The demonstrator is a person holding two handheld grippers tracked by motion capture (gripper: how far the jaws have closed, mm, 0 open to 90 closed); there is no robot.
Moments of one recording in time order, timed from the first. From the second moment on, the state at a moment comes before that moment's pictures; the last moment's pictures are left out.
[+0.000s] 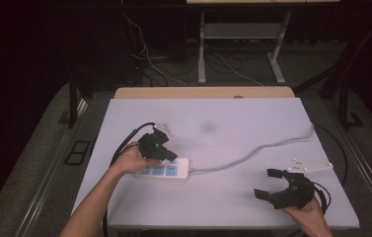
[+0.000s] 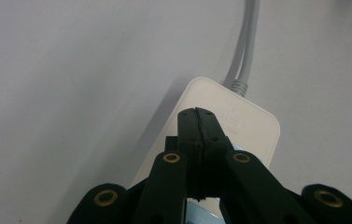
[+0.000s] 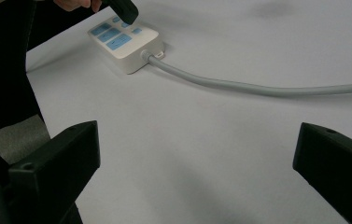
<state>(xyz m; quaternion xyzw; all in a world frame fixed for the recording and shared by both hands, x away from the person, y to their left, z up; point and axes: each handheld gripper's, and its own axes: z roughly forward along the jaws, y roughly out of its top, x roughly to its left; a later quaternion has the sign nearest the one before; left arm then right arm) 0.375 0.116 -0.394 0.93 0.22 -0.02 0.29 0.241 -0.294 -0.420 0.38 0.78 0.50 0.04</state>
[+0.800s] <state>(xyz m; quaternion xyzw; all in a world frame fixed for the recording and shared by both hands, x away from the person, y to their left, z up) 0.381 0.113 -0.404 0.93 0.22 -0.04 0.28 0.240 -0.297 -0.418 0.38 0.78 0.50 0.04</state>
